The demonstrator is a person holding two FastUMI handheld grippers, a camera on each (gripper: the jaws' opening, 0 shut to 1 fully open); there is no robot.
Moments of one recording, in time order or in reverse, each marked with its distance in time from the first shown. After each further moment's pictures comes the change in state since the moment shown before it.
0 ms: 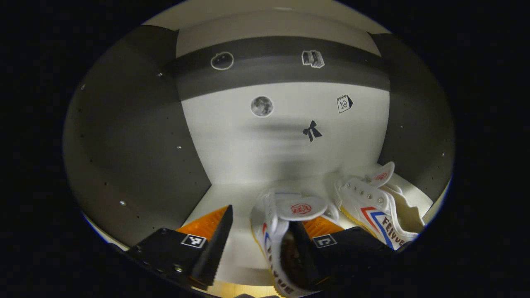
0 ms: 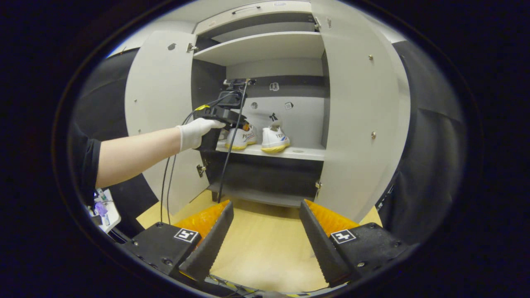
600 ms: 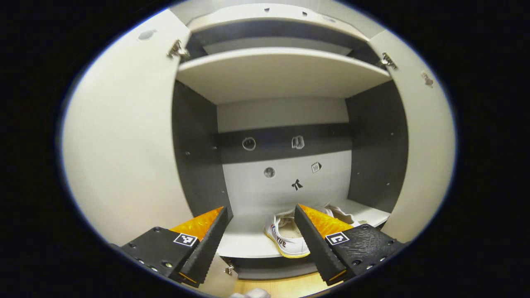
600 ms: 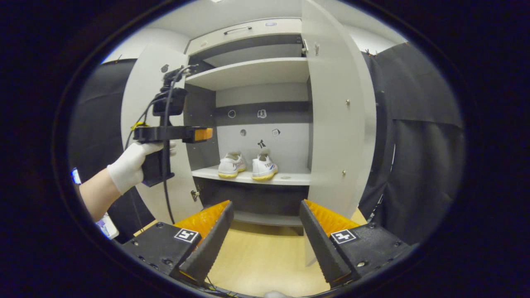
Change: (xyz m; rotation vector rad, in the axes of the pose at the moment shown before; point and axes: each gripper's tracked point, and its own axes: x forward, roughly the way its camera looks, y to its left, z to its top) left arm -0.216 0.022 0.053 0.007 -0.411 -0.025; right arm -0.039 -0.004 0.053 0.039 -0.174 -0.094
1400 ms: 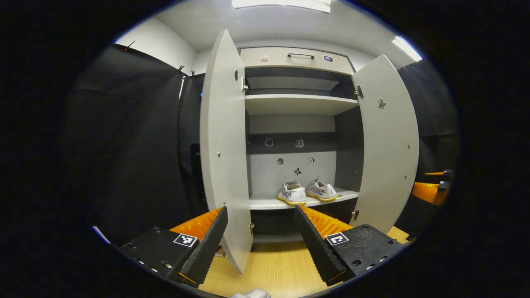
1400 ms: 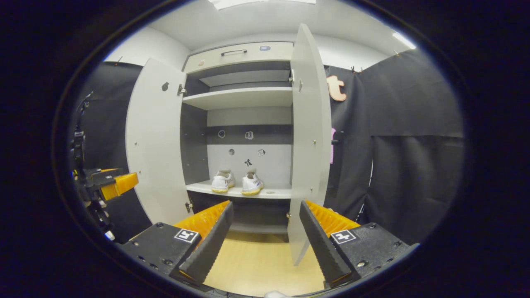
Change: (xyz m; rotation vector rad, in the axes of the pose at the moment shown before) left arm -0.236 0.045 -0.063 -0.076 -0.004 0.073; right arm -0.065 -0.002 0.016 -0.010 -0.108 -0.112
